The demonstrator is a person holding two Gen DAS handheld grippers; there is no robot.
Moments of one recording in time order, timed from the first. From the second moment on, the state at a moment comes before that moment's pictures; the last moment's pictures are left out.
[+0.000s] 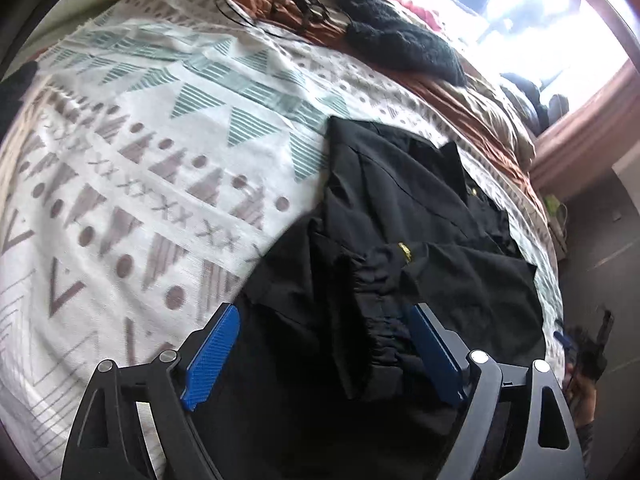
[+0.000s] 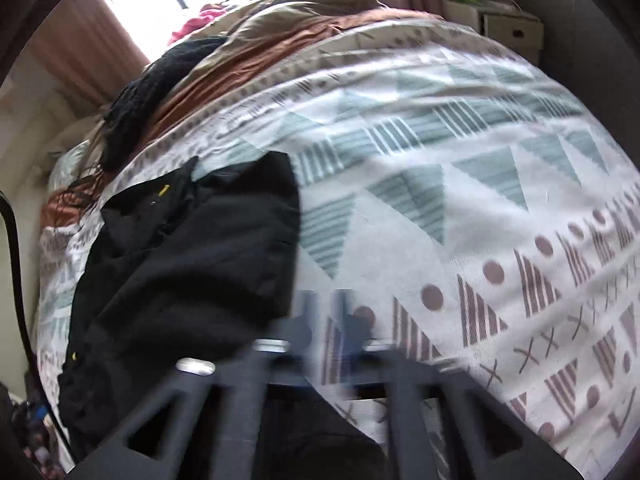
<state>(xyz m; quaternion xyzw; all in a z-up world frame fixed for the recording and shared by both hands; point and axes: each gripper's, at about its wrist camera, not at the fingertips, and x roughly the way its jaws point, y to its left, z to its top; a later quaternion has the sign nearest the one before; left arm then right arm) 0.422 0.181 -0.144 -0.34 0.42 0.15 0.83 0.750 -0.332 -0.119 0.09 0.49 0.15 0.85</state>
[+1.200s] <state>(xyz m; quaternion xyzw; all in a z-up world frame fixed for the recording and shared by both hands) 0.538 0.142 -0.136 -0.22 0.45 0.10 0.86 0.816 -0.324 -0.149 0.07 0.50 0.11 0.86</state>
